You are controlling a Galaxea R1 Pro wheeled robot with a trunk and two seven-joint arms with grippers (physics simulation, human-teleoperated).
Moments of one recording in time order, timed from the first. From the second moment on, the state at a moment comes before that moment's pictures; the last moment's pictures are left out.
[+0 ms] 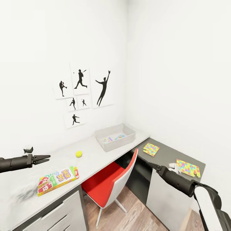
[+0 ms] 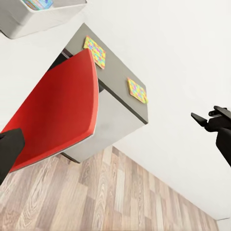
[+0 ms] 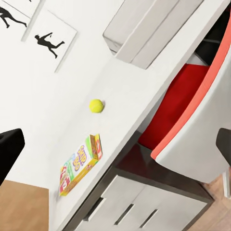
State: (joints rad) left arm -0.80 0.60 0.17 -0.57 0.02 0.74 -1.57; right arm -0.23 -0.06 -0.26 -1.57 -0.80 0.95 0.22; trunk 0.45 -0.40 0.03
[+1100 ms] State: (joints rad) left arm -0.80 0.60 0.17 -0.57 0.02 0.74 -1.57; right arm -0.23 -0.05 -0.26 -1.57 -0.80 0.95 0.22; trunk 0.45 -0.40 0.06
